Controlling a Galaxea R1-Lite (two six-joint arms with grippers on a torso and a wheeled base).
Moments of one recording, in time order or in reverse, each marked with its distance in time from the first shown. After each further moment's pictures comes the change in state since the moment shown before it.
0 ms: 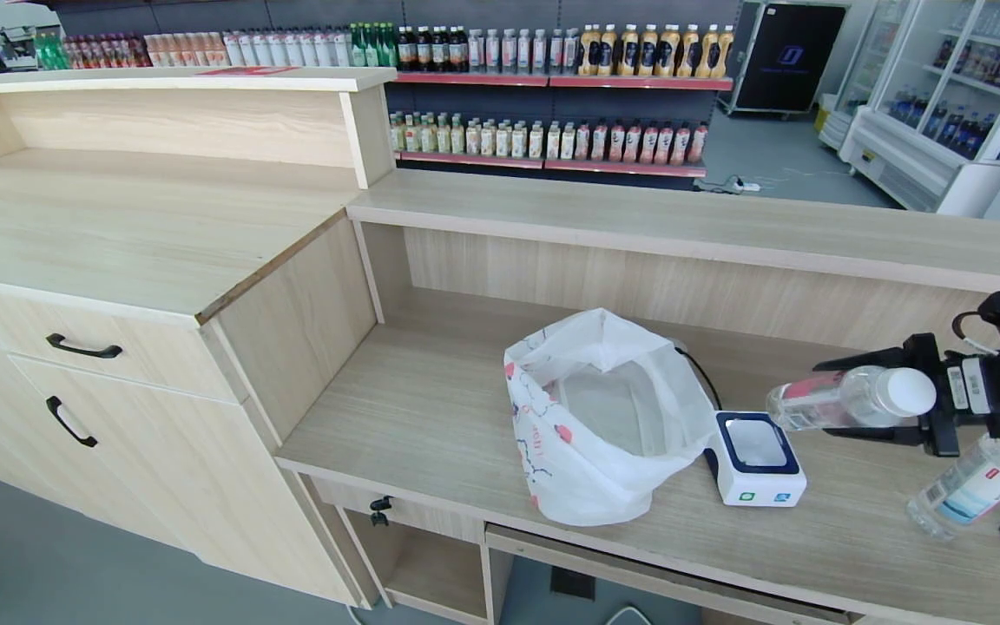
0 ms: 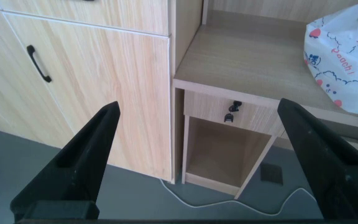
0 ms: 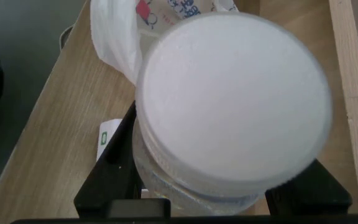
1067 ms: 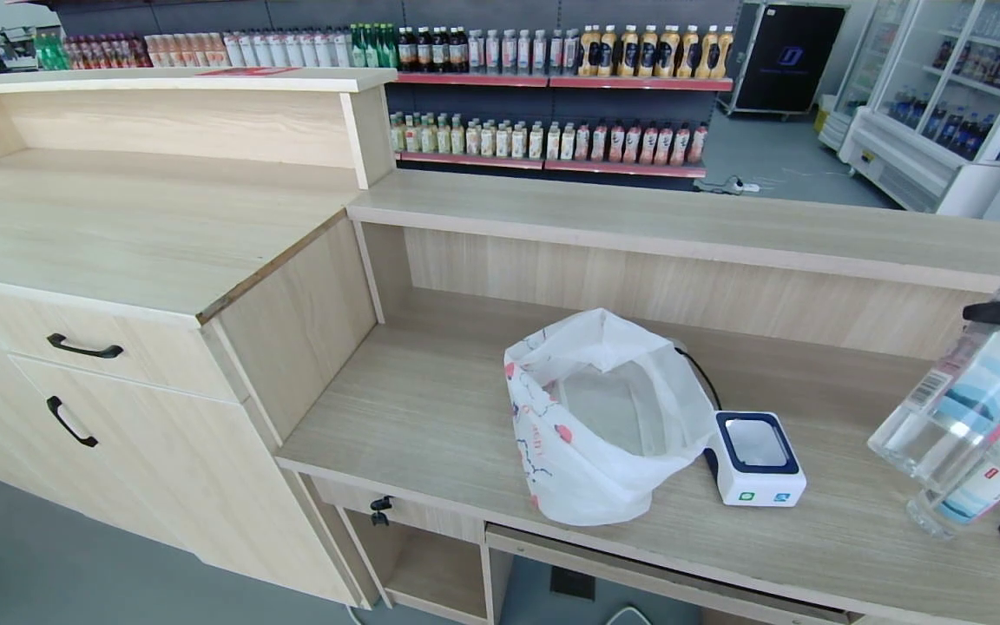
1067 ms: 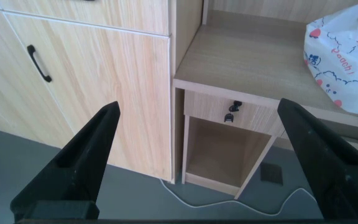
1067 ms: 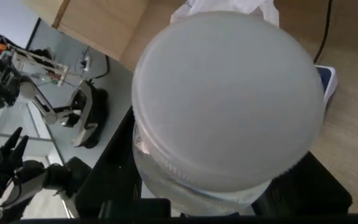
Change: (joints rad) left arm 0.000 0.000 0.000 0.000 0.000 0.000; right arm -0.188 -0.372 -0.001 -0.003 -0.017 1.881
